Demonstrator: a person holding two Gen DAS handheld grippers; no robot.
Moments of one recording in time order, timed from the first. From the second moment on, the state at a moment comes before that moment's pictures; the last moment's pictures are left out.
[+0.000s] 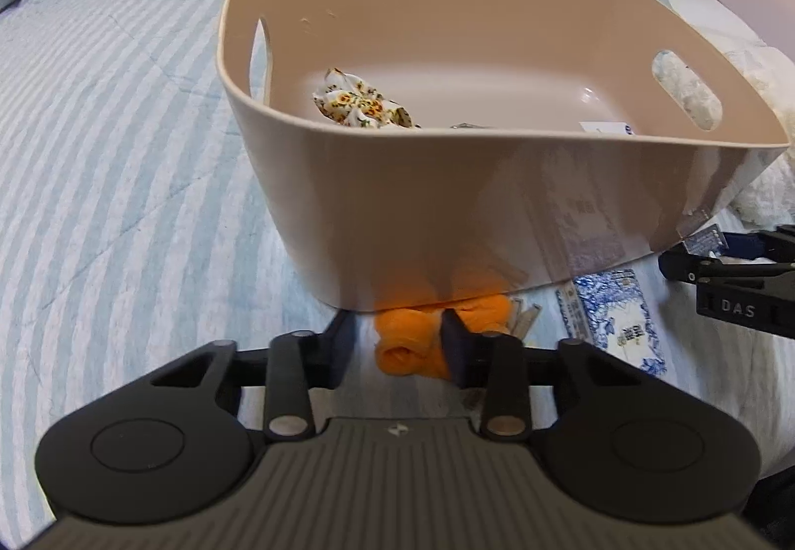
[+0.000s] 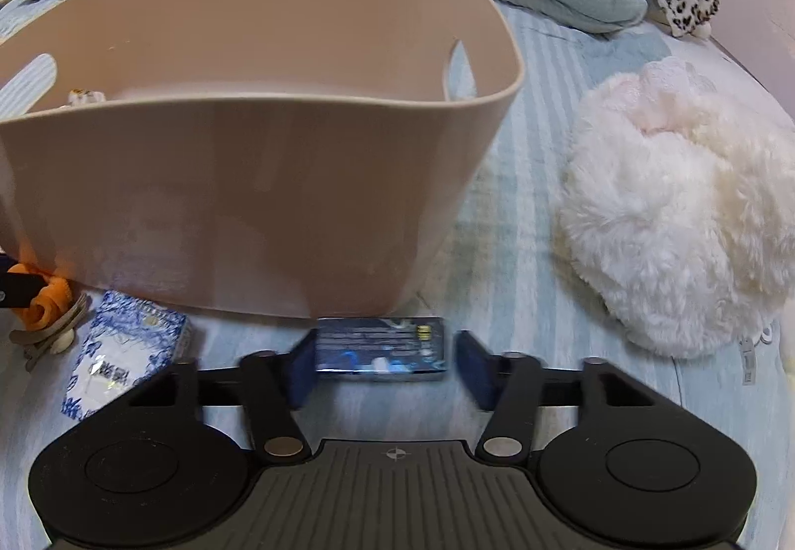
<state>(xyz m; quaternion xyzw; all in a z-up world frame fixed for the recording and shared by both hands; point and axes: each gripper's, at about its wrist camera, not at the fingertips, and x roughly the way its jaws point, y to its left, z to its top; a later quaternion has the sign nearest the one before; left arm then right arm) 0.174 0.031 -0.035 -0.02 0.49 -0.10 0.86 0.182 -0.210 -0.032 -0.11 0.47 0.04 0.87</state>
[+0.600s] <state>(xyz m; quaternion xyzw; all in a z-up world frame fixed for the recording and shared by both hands) 0.152 0.040 -0.016 -0.03 0.48 -0.12 0.87 0.158 -0.212 -0.009 -0.10 0.46 0.06 0.88</state>
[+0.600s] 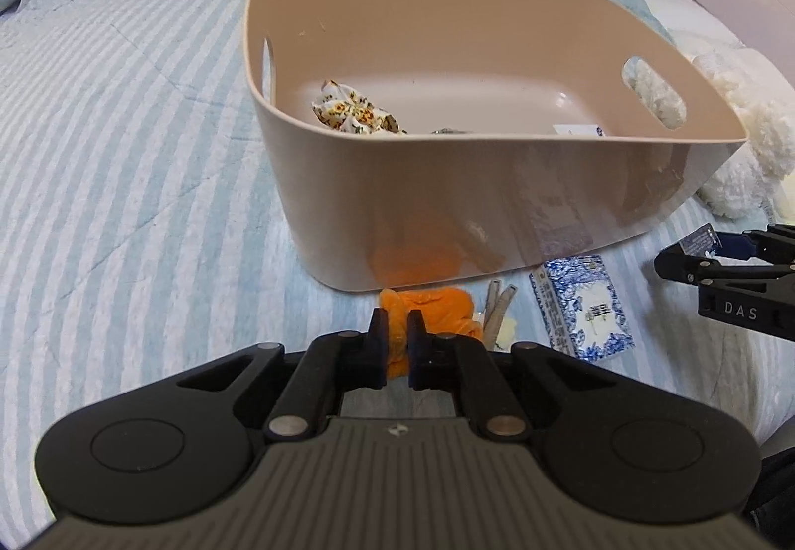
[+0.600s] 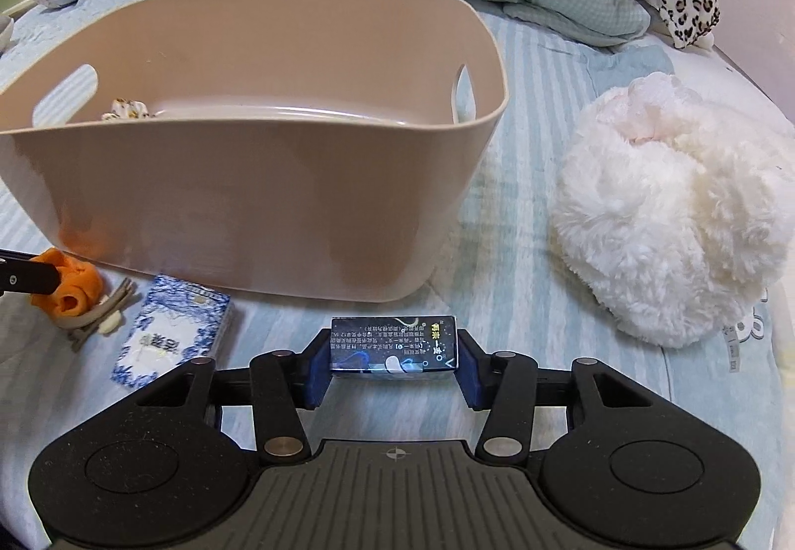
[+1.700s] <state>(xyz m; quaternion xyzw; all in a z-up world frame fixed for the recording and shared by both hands) 0.128 0.024 0.100 -0.05 0.28 -0.12 0.95 0.123 -0.188 0.090 -0.03 0.29 0.08 0.95</state>
